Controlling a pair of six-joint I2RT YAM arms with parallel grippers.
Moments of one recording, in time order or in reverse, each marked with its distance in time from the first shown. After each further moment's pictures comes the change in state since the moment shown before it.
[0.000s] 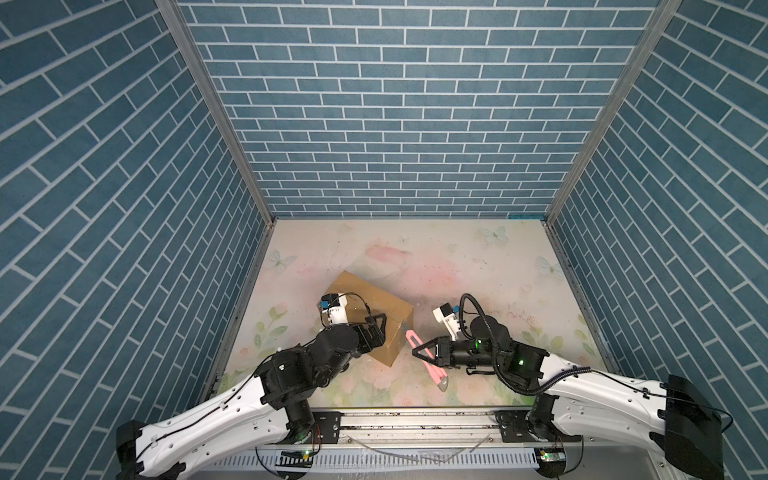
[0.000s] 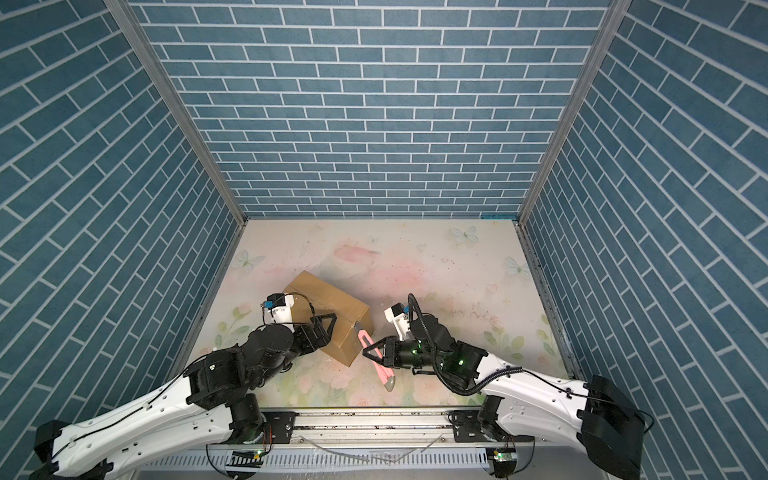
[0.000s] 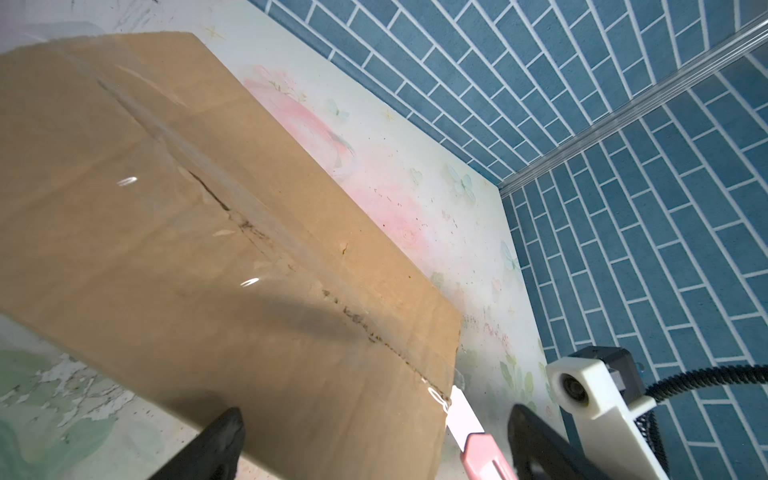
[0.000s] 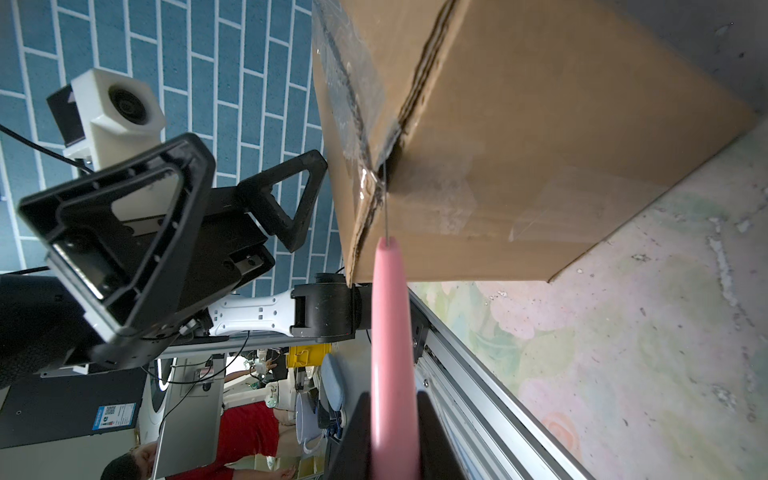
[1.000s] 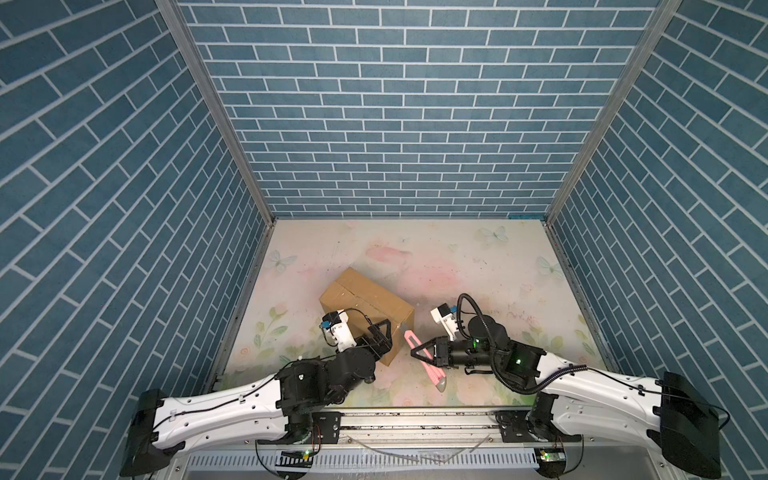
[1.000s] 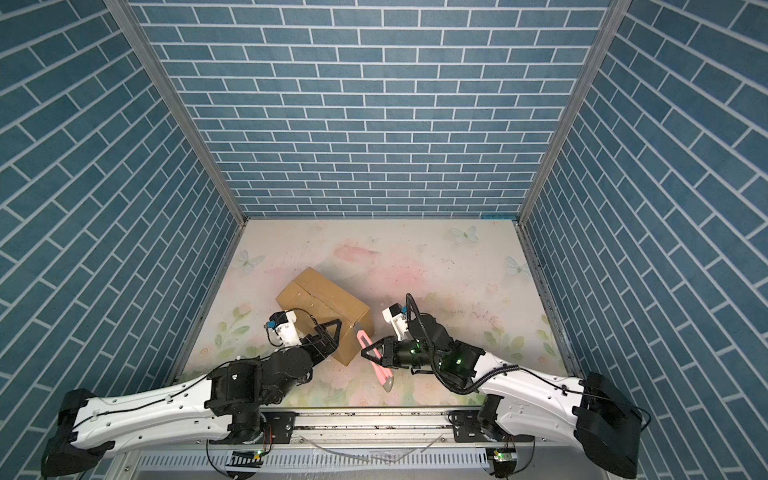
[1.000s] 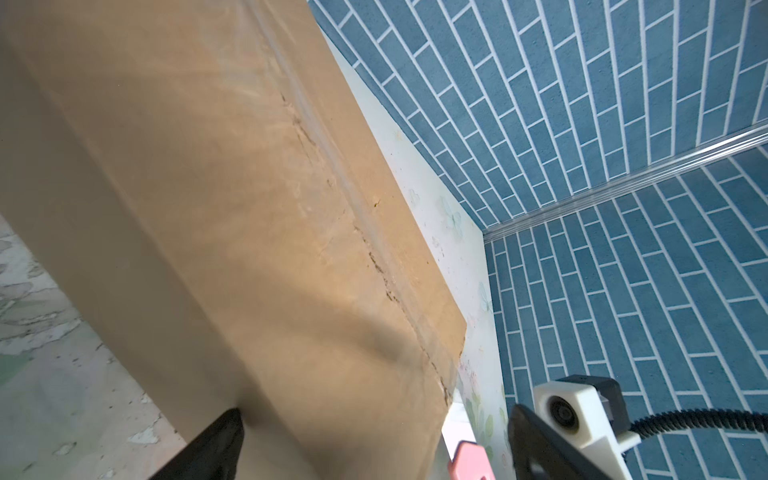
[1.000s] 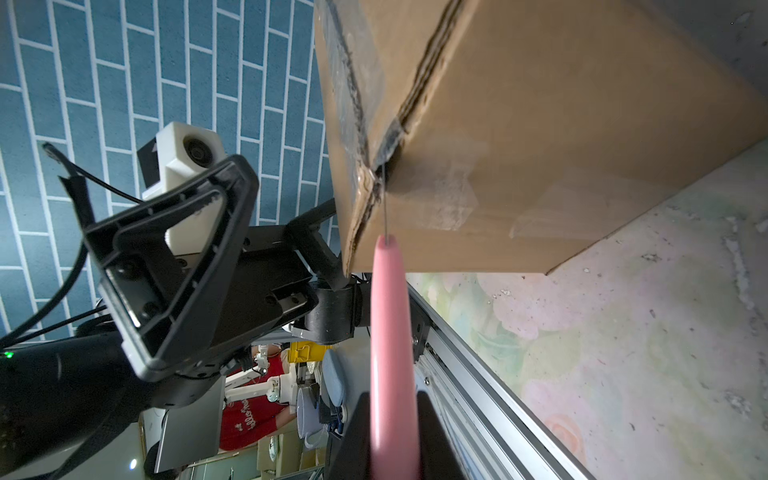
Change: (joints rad) left arm -0.216 0.061 -0.131 0.158 -0.269 -0.337; right arm 0.001 0.031 0.003 0.026 -0.021 -0.001
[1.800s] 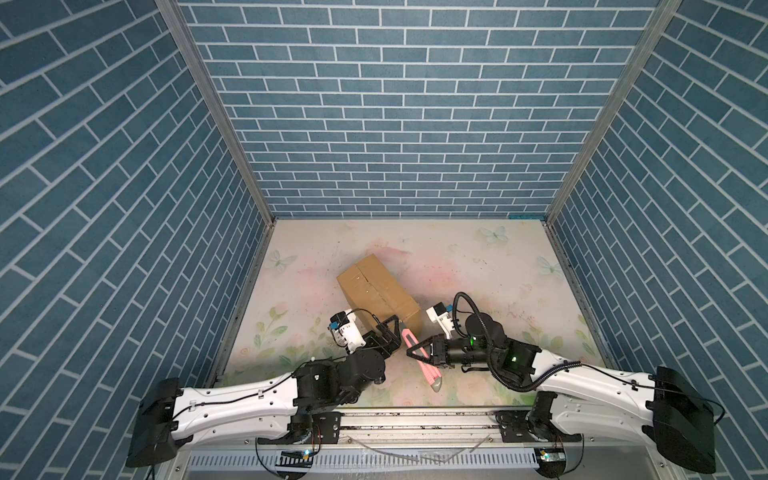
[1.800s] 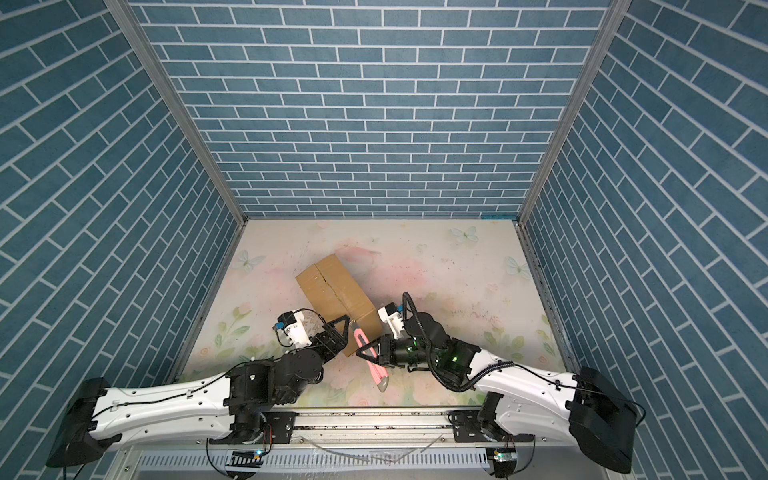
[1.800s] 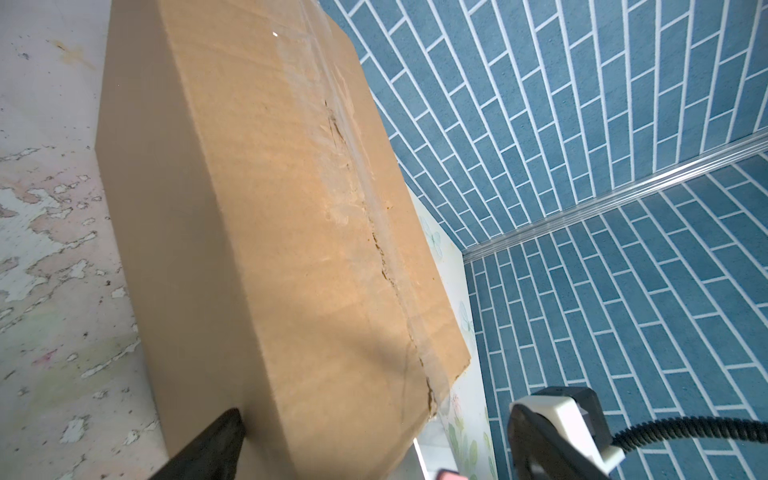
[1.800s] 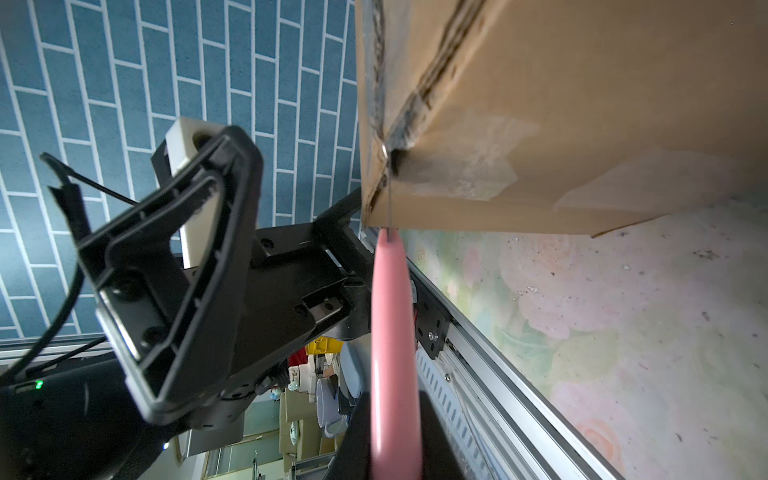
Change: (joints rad) left arm -0.026 0.101 -0.032 0.209 -0.088 0.027; right arm 0.001 0.043 0.021 0.059 -0.051 0.042
